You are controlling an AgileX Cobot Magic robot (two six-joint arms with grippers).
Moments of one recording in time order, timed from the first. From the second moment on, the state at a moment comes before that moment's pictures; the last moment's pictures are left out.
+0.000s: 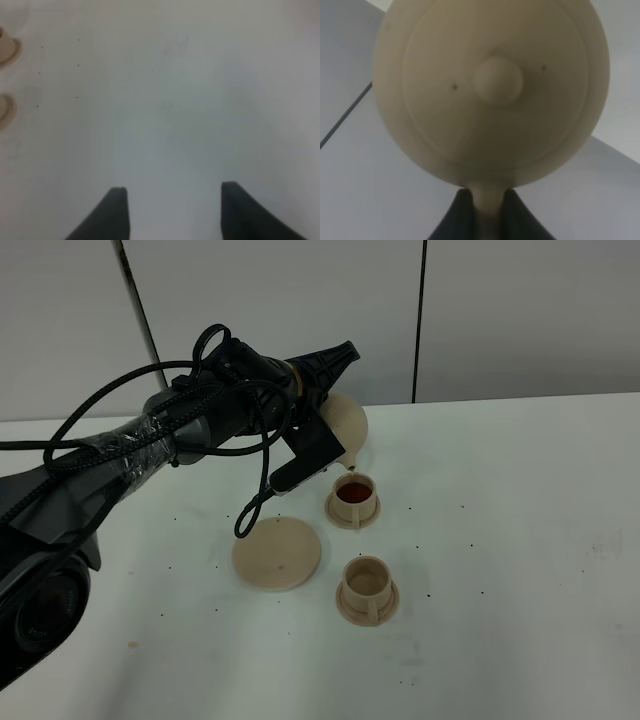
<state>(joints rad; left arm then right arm) -0.49 2.30 -1.92 0.51 0.36 1.91 -0.01 0.04 -0.48 0.09 1.07 0.05</state>
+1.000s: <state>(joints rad) -0.49 2.30 -1.92 0.51 0.39 1.84 -0.01 0.04 -0.48 0.09 1.07 0.05</state>
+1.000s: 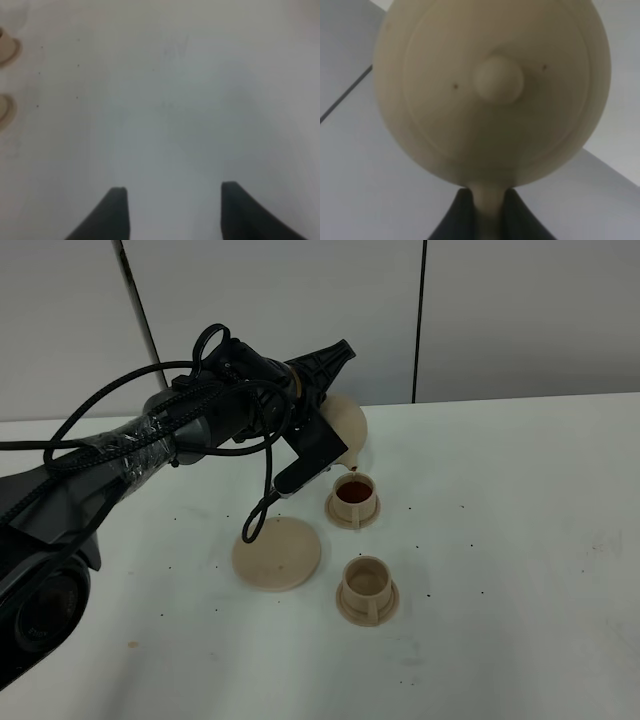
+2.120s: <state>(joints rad) -0.49 2.30 -1.92 0.50 0.51 1.68 -0.01 0.04 -0.48 0.09 1.07 0.05</state>
